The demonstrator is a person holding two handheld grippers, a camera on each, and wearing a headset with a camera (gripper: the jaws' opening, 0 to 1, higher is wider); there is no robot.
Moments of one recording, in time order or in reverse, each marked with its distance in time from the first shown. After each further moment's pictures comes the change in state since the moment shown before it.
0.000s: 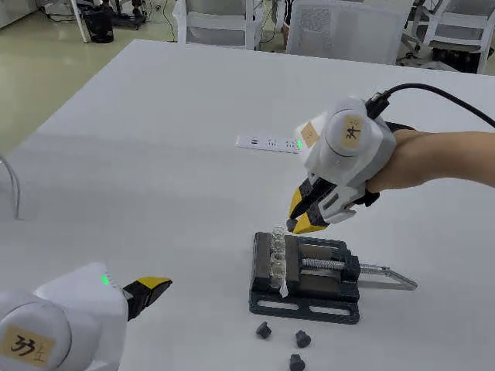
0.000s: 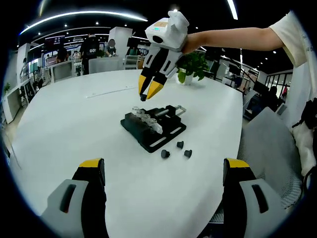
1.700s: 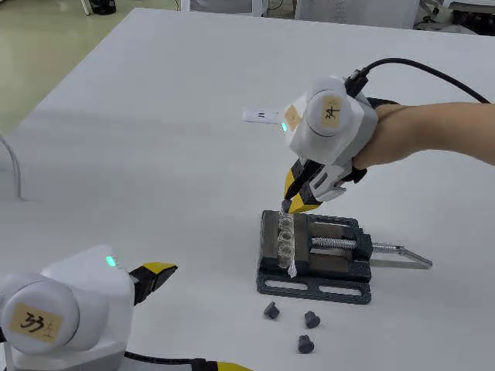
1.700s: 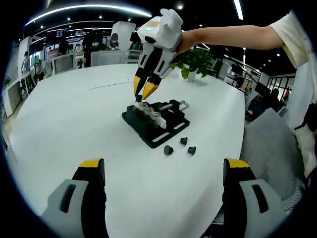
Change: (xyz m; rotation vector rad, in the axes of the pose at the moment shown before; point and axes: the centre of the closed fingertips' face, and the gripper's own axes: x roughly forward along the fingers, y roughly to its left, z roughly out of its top) left arm 0.012 0.008 -0.009 -0.042 0.034 0.003; right arm 0.028 -0.011 -0.004 -0.039 0.050 0.046
